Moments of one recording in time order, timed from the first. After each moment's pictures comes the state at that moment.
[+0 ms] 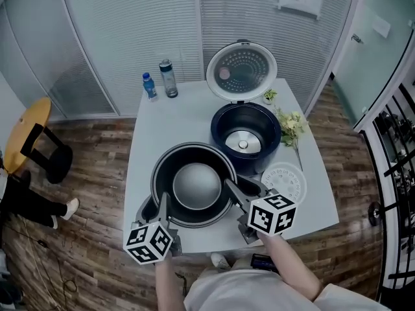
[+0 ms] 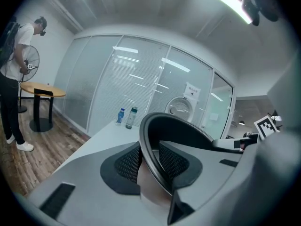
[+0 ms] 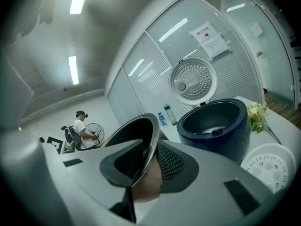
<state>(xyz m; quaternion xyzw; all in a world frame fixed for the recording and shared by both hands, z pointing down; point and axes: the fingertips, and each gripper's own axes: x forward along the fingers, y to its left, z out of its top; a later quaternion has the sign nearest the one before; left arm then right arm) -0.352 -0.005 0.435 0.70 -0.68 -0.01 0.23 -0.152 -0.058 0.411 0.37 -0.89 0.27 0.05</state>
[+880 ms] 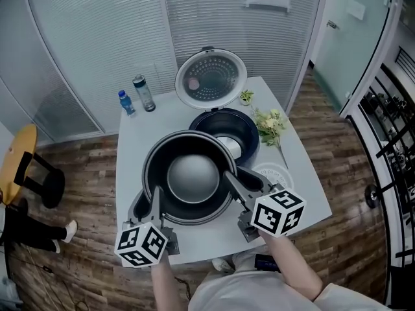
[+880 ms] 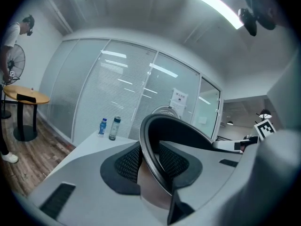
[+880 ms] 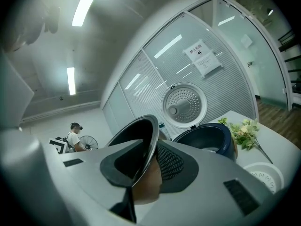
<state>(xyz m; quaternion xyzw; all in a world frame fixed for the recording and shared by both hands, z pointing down) -0.297 -0.055 0.360 0.75 -0.64 -0.02 0.18 -0.091 -0.081 0.341 0.41 -0.88 0.24 -0.02</state>
